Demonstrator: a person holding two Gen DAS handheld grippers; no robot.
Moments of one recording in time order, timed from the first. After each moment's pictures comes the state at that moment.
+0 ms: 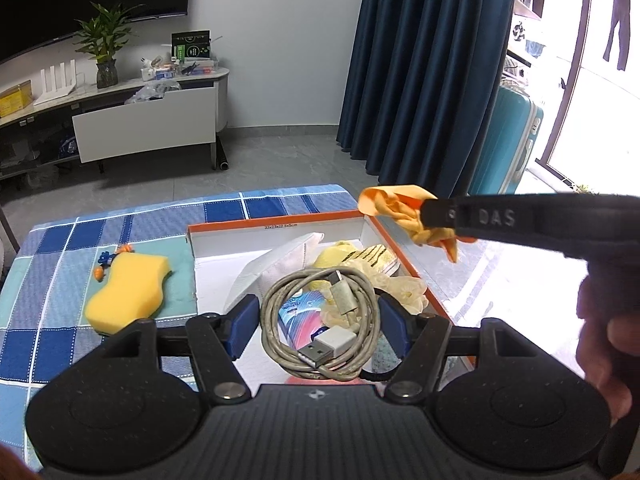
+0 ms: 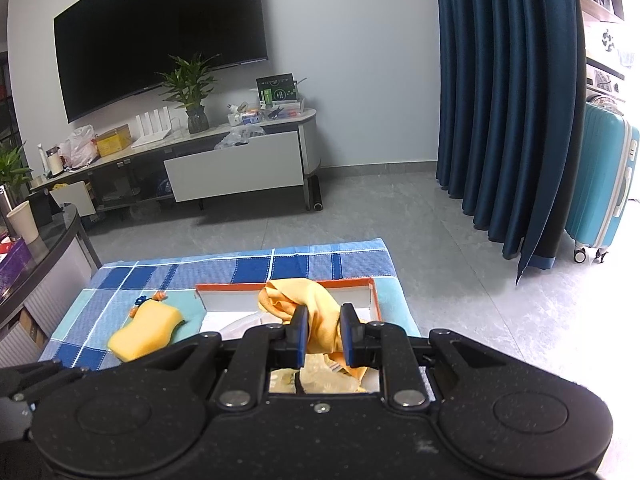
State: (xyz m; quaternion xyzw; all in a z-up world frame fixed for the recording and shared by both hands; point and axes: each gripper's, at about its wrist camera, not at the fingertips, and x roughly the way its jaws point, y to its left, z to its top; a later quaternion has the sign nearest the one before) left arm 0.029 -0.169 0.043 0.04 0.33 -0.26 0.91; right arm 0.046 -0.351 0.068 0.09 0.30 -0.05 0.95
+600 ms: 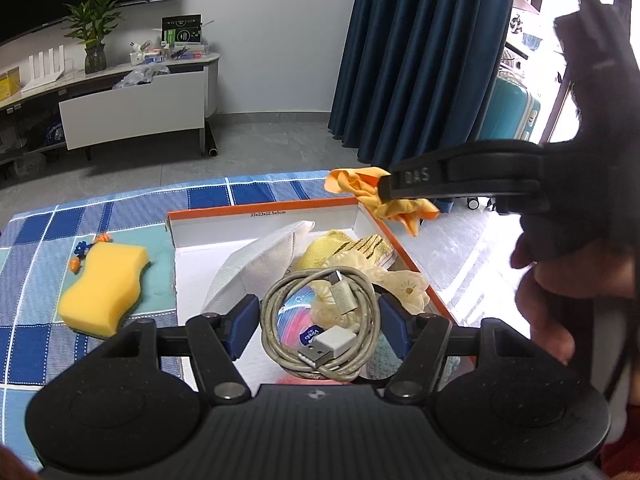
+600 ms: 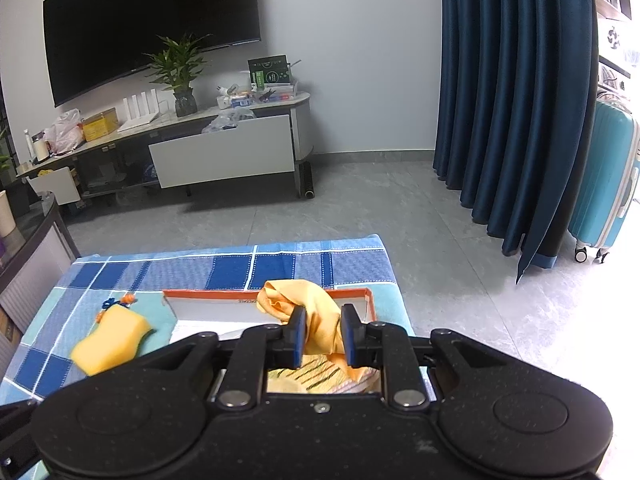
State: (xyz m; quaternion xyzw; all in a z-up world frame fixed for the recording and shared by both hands) left arm 0.045 -0.179 0.030 0.04 0.35 -0.27 0.90; right arm 0.104 -0.361 0.044 0.08 0.33 -0.06 0.94
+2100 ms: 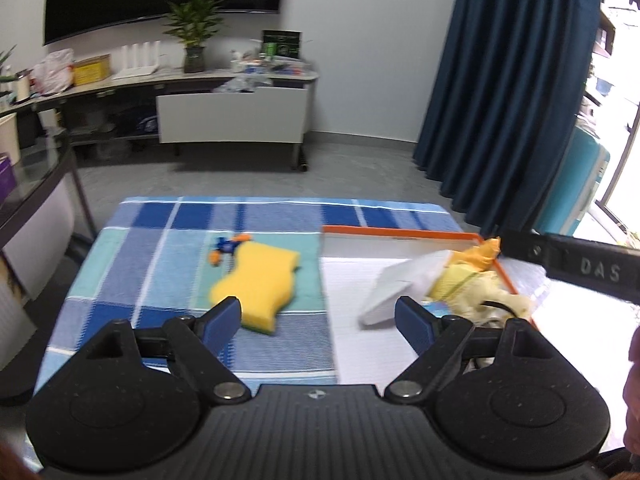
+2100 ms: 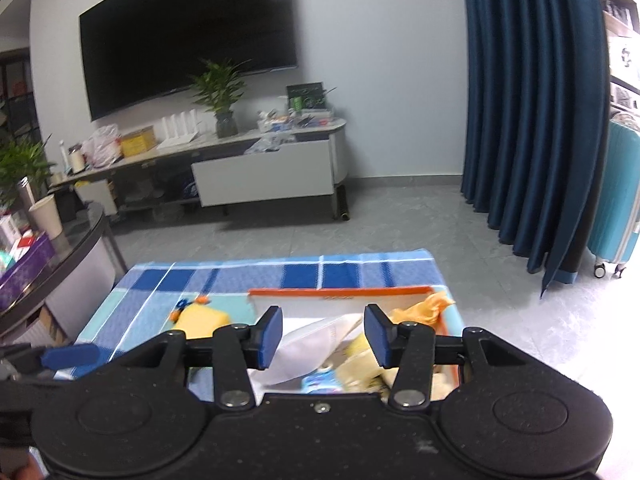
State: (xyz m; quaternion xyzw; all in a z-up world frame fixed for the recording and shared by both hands) left arm 0.051 -0.080 0.053 0.00 0.34 -0.15 0.93; right arm 0.053 -0.291 0.076 0.08 0.29 -0.02 0.95
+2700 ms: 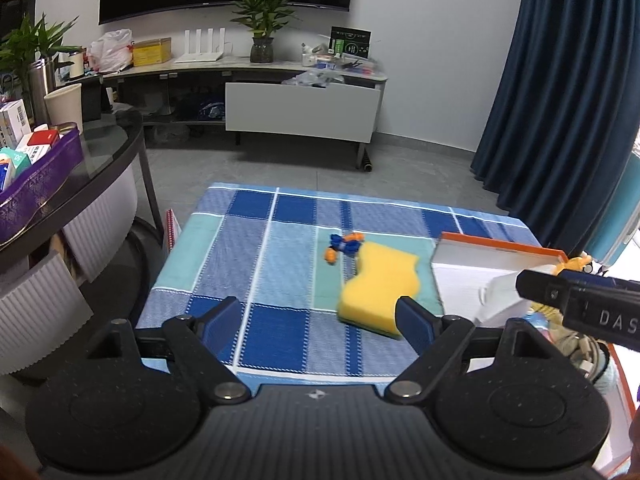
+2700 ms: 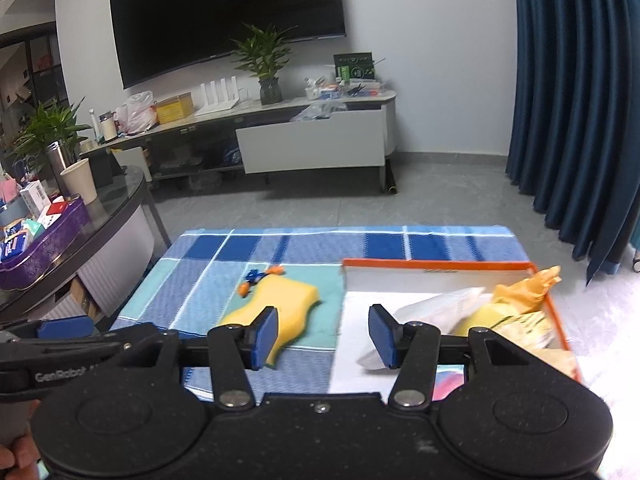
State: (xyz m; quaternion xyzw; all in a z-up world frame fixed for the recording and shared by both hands) left arm 0.078 -0.004 0.049 -0.01 0.34 -0.08 0.94; right arm 0.088 -0.203 0.058 0.08 0.32 0.03 0.94
